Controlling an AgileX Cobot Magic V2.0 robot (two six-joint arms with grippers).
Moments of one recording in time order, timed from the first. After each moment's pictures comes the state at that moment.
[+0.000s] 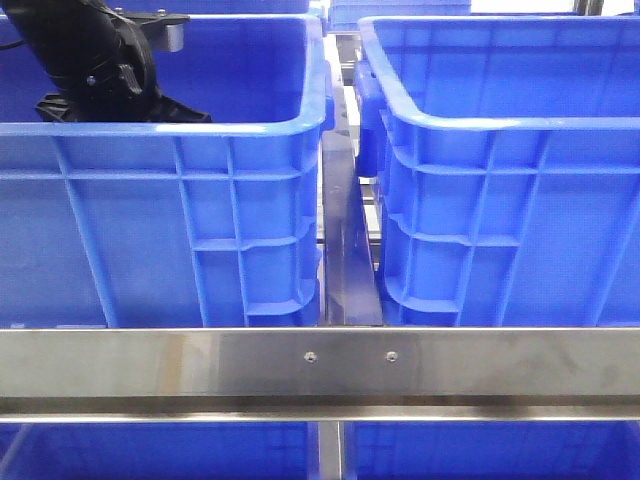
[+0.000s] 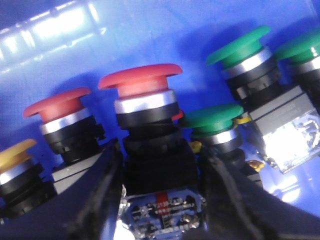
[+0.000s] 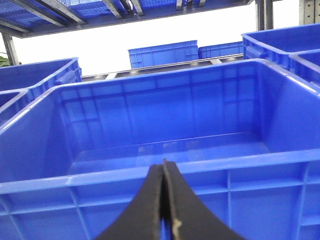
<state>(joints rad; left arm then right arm) -0.34 1.89 -1.42 -0.03 0.63 0.04 -0.01 -0.01 0.03 0.05 -0.09 0.10</state>
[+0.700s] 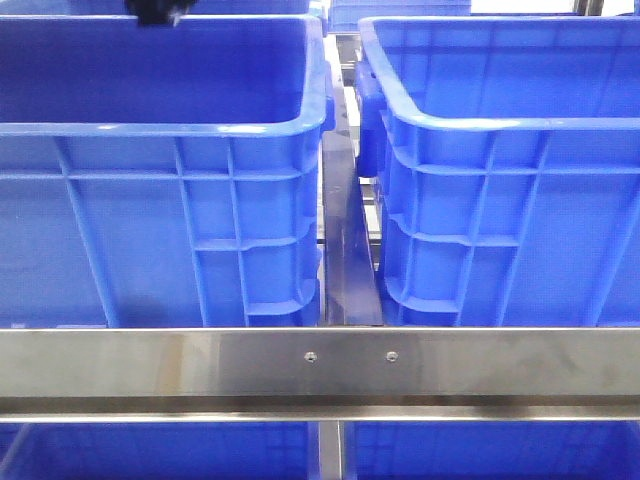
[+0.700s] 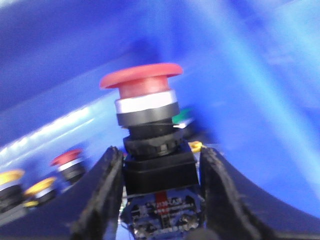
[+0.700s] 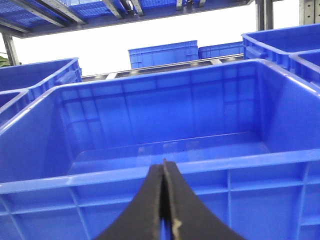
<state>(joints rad) -0.49 1.48 -1.39 -0.03 0.68 0.04 -0.01 -0.01 0.03 0.05 -0.09 0.10</state>
